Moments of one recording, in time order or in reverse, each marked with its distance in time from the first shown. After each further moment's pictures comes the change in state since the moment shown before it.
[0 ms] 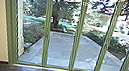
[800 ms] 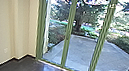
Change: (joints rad) left arm 0.000 0.000 0.000 0.000 0.000 0.000; right arm 0.003 -0.003 0.000 0.000 0.000 0.000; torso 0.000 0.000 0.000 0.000
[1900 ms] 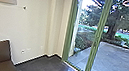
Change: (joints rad) left arm 0.000 0.000 0.000 -0.004 0.000 0.000; right arm -0.003 -0.005 0.000 0.000 -0.001 0.000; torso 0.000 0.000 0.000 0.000
